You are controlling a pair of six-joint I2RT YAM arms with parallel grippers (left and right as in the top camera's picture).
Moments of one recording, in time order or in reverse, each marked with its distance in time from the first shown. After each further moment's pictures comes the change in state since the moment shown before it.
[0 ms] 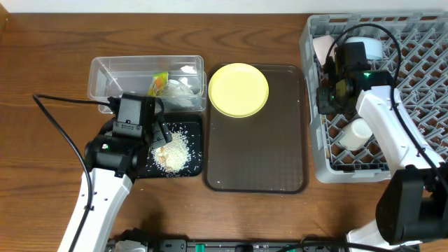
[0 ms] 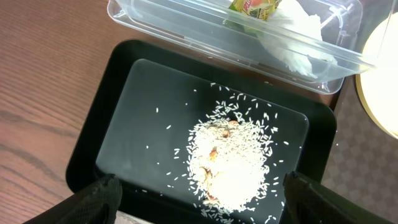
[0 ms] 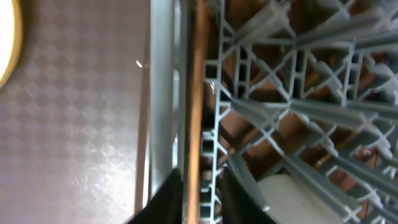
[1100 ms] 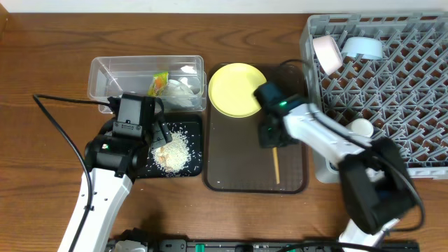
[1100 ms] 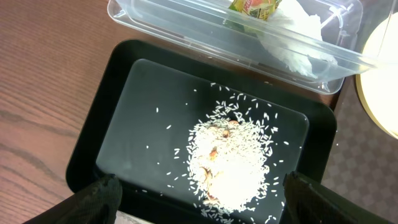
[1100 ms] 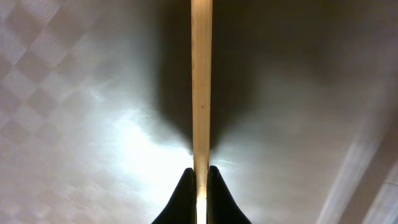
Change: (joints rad) left arm 0.000 0.000 0.000 0.000 0.000 0.000; right arm 0.404 0.139 -0.124 0.028 -0.014 0.439
